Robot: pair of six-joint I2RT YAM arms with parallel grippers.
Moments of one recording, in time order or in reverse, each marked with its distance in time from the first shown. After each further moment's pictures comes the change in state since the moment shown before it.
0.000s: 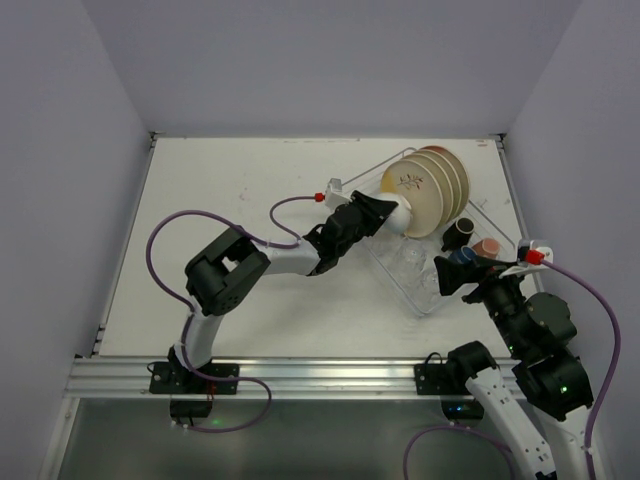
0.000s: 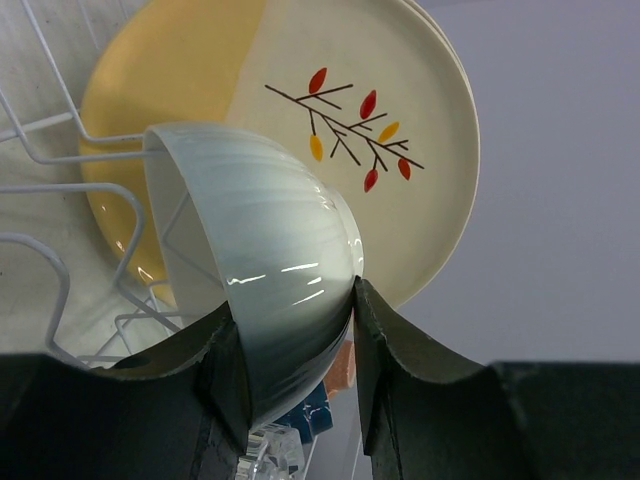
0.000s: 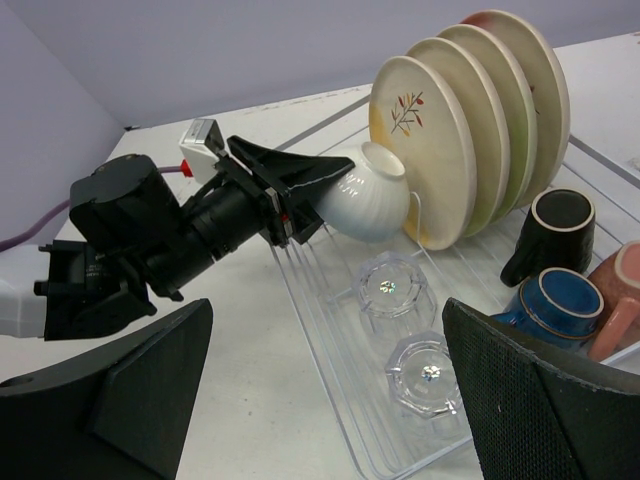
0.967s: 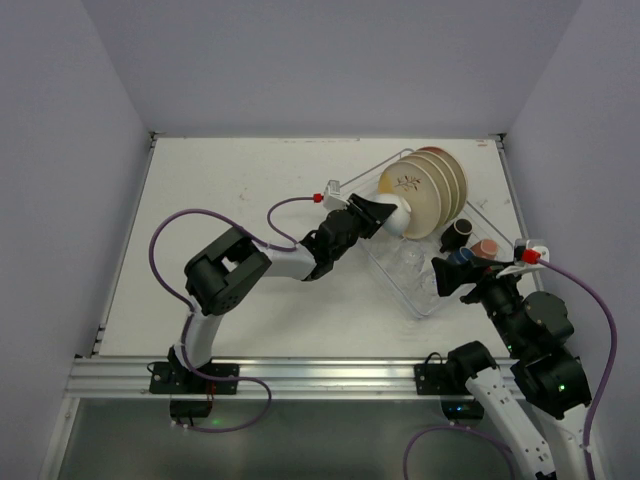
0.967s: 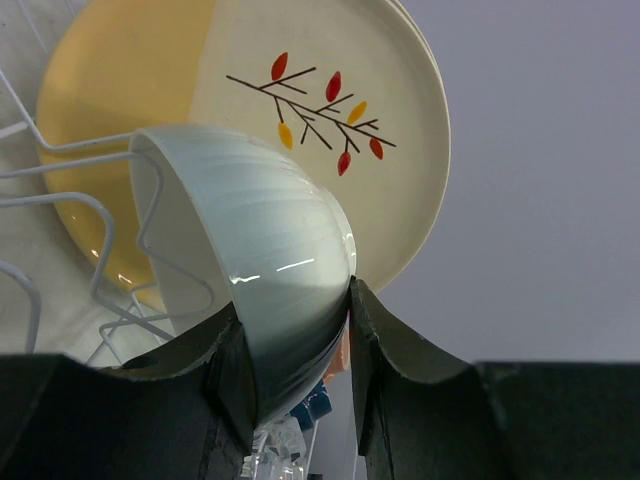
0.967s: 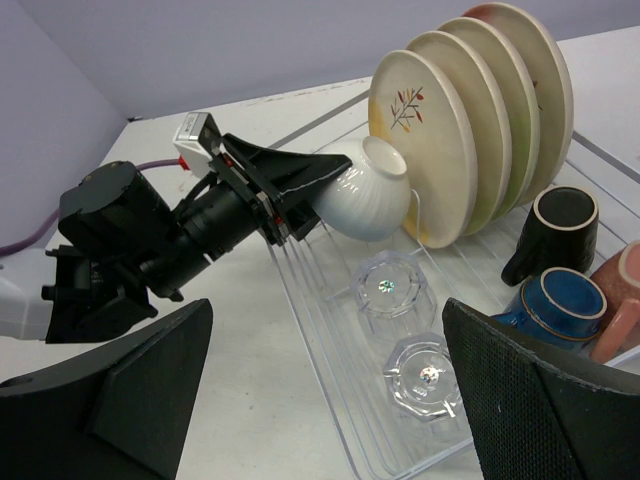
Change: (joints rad) left arm 0.006 -0.002 -0.079 0.175 0.048 0.061; right arm 0.000 0.000 -0.013 0.003 -0.017 0.000
